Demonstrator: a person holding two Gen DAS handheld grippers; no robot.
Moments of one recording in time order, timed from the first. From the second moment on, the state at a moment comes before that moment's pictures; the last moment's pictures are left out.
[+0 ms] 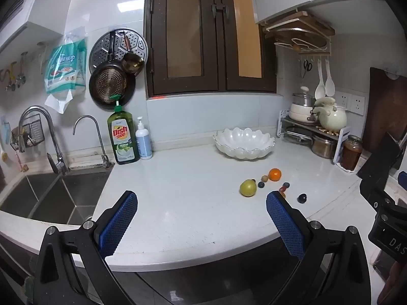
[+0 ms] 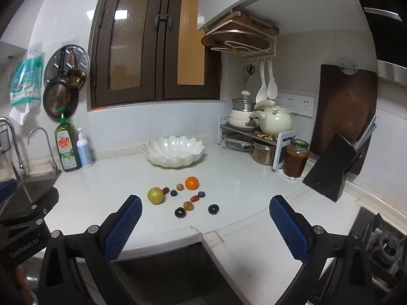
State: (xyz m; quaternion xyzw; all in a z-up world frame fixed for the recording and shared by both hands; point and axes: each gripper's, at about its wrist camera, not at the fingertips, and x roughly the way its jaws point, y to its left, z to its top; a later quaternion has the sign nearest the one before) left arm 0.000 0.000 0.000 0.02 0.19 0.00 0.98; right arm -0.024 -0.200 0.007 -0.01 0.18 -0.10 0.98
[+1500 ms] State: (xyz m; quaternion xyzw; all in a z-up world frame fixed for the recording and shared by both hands) left arm -0.031 -0.012 0.017 0.01 0.18 -0.01 0.98; right arm -0.054 -0.217 0.015 0.02 0.16 -0.11 0.98
